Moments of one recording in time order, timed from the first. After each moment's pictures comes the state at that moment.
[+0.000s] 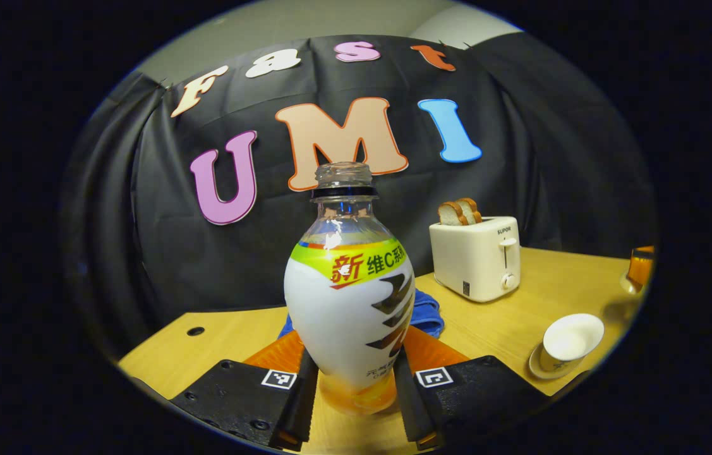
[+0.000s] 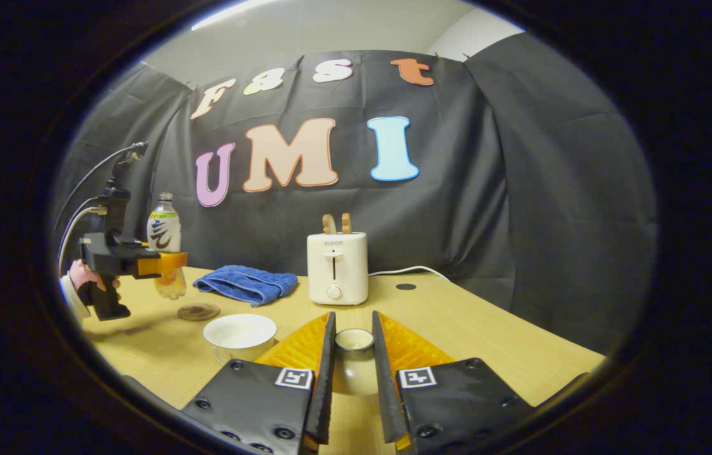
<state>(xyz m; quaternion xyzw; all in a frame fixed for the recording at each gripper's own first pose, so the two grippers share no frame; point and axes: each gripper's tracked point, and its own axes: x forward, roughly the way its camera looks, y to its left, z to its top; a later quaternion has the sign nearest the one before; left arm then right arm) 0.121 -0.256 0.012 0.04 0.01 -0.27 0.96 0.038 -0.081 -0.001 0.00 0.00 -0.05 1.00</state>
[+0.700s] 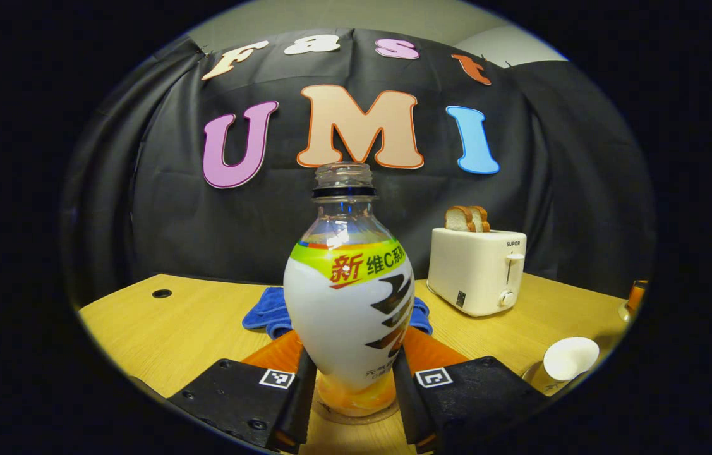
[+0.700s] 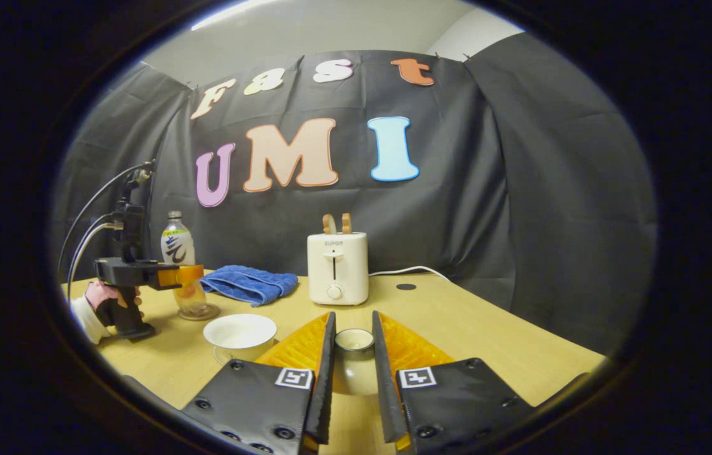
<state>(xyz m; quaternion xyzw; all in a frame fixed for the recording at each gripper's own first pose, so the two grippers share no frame) 0.137 -0.275 -0.020 -0.02 0.04 -0.27 0.96 0.038 -0.081 -0.001 0.00 0.00 -0.05 1.00</state>
